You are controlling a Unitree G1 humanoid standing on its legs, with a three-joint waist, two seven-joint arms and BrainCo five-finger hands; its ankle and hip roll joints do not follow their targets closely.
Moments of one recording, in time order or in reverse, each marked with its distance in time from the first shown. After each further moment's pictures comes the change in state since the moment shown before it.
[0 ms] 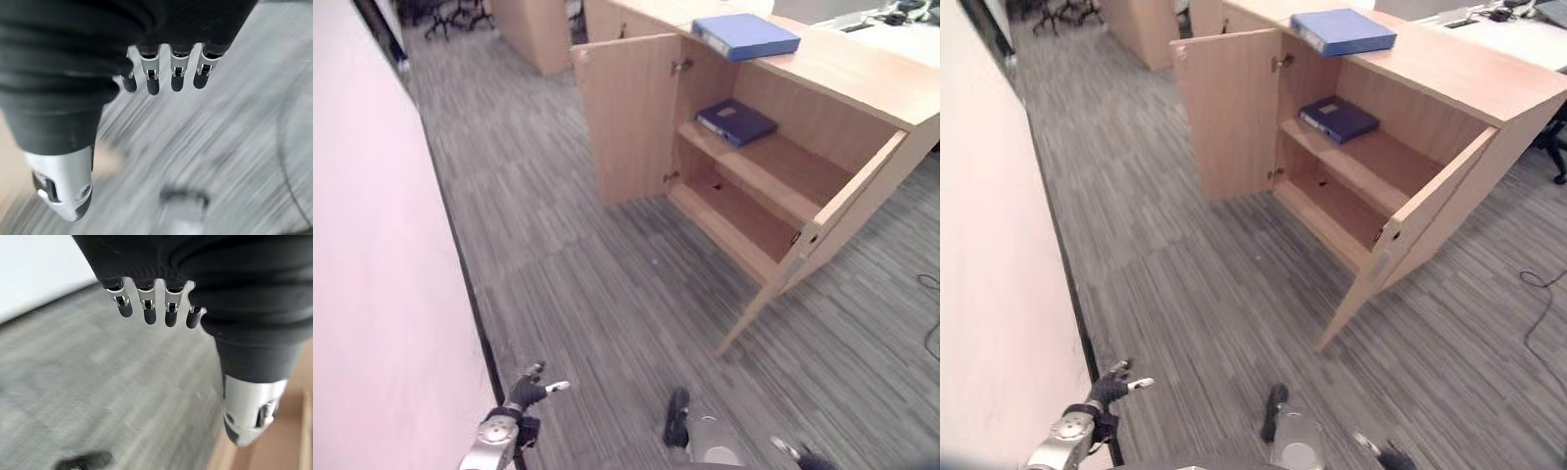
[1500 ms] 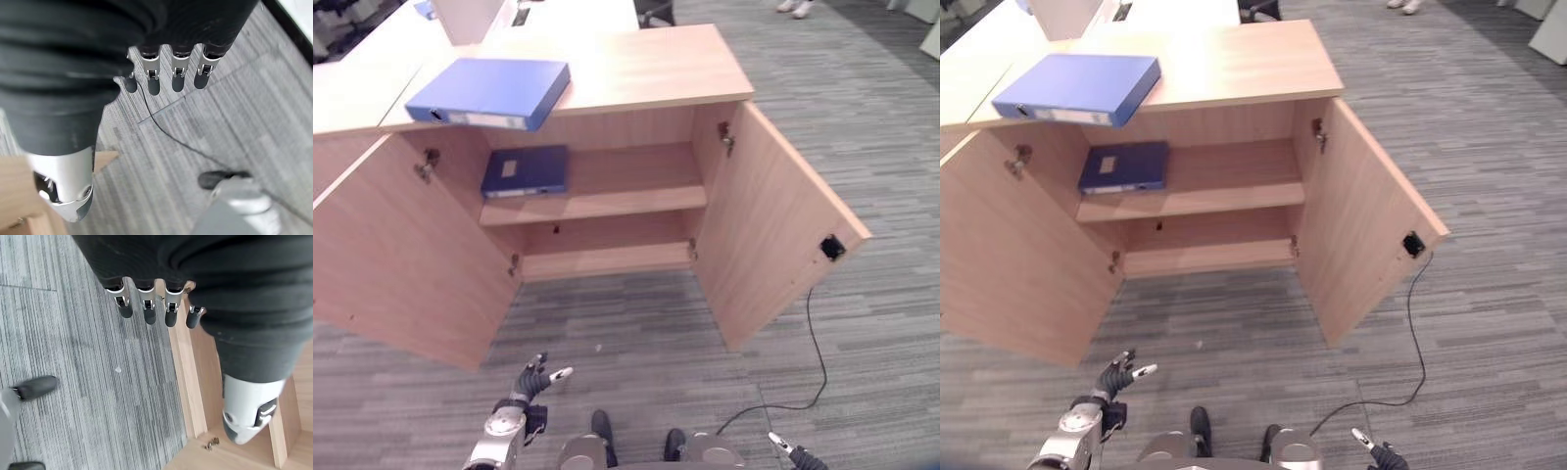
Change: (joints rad) left arm -0.074 -0.019 0.031 0.089 -0.066 -0.045 0.036; right arm -0.109 0.069 0.130 -0.022 0.111 0.004 0.000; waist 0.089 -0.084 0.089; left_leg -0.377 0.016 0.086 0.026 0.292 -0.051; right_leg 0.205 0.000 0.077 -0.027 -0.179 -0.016
